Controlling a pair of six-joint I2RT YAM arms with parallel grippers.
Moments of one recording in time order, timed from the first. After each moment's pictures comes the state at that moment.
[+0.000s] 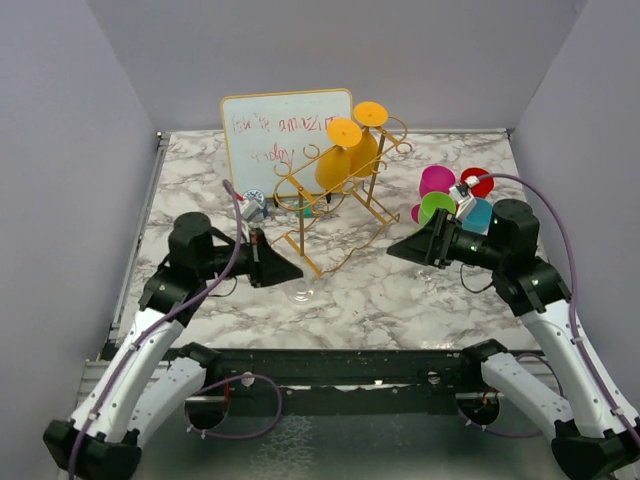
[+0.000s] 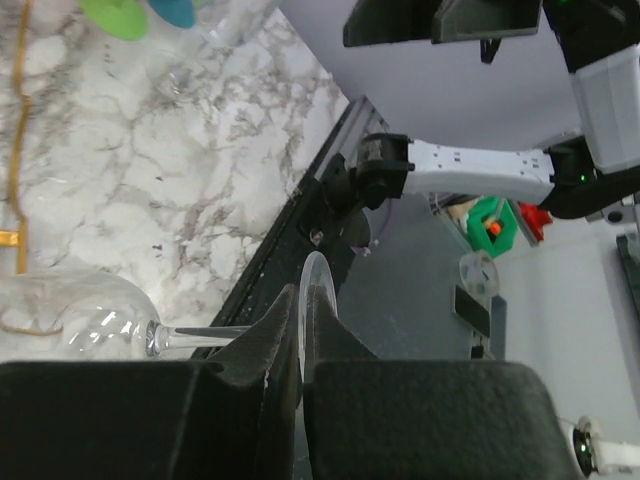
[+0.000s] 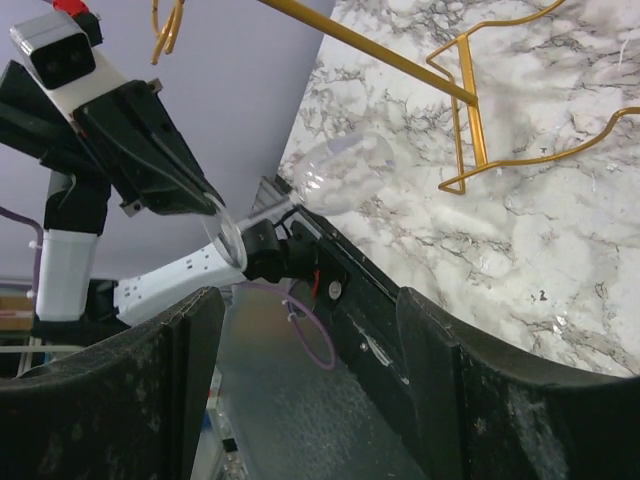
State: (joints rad) left arm -0.26 0.71 0.77 -0.33 0.99 -0.57; right arm 0.31 0.78 0.91 -0.47 -0.73 0.74
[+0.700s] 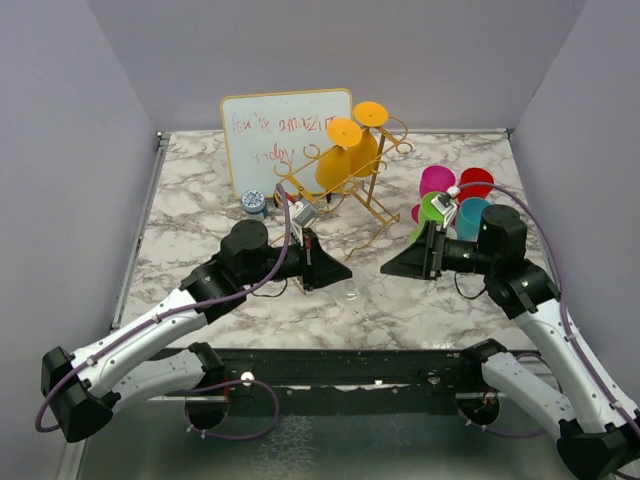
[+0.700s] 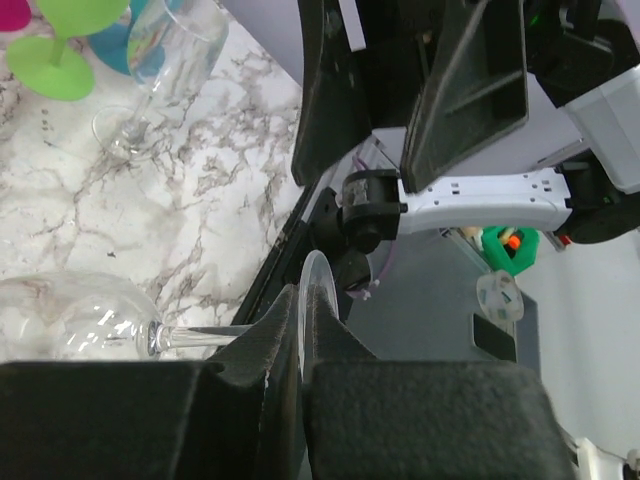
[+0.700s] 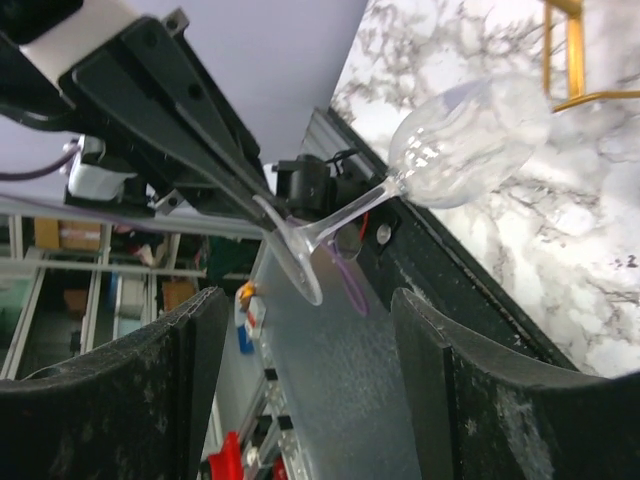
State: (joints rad) left arm -0.86 0.92 0.81 -0.04 0.48 -0.63; right arm 0.35 0.77 0.83 -0.41 -0.88 0.81
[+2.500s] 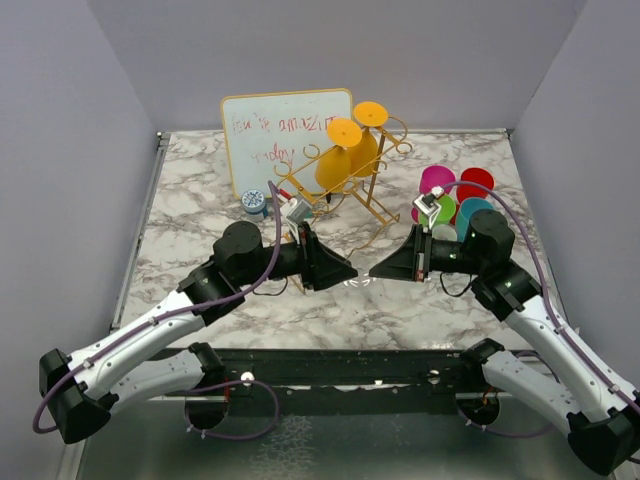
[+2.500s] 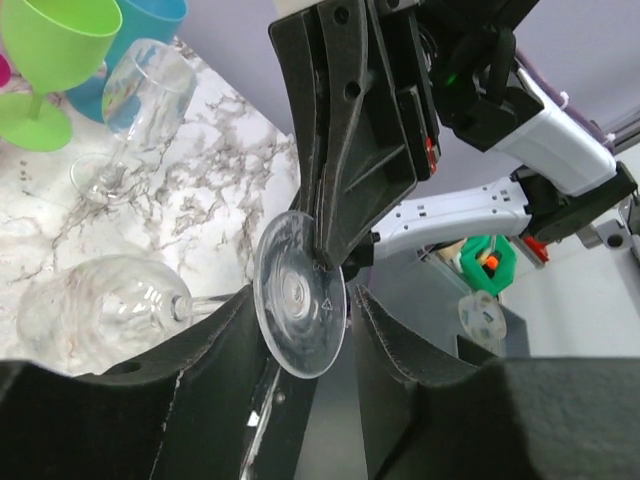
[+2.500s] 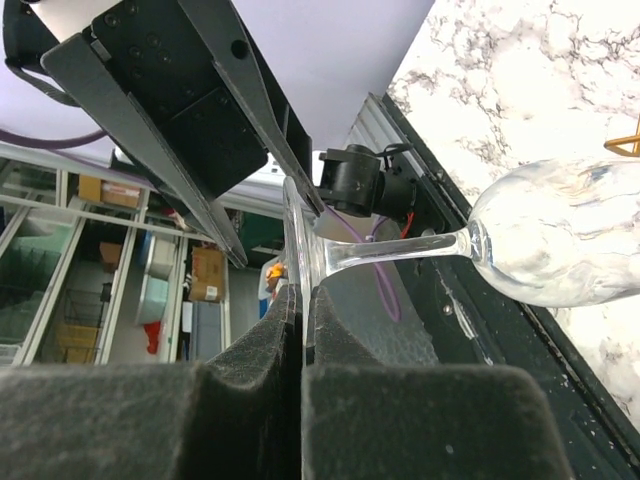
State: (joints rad) left arm -0.87 0.91 0.81 0.07 0.46 -0.68; right arm 0.49 0.81 0.75 -0.12 -0.89 0.94
